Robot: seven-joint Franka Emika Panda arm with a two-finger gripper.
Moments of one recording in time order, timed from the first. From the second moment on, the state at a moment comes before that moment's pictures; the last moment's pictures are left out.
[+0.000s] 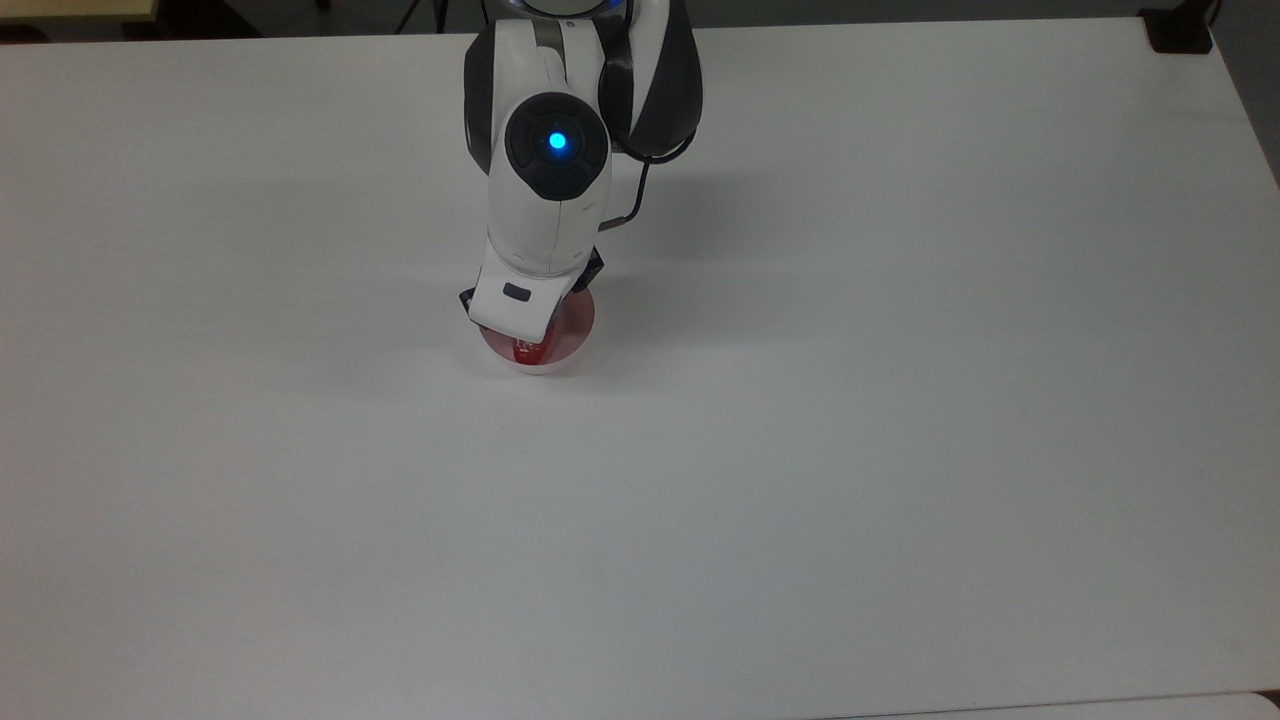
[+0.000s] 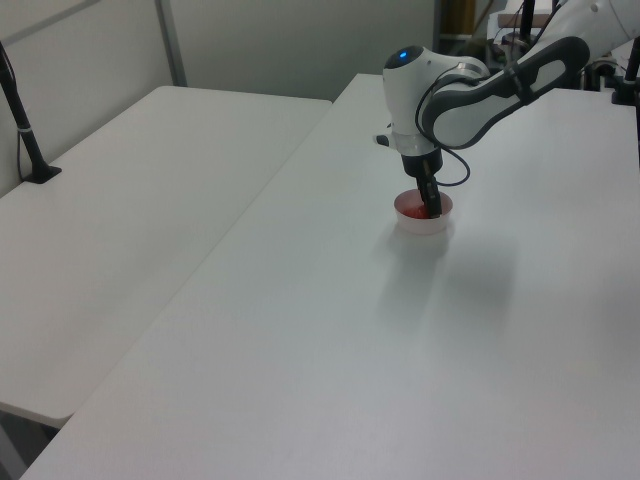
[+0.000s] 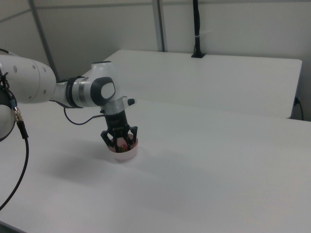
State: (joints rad) arm 0.05 0.46 0.01 -1.71 -0.19 2.02 -0.35
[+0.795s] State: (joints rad) arm 0.05 0.43 0.00 -1.65 -0.13 2.02 -0.35
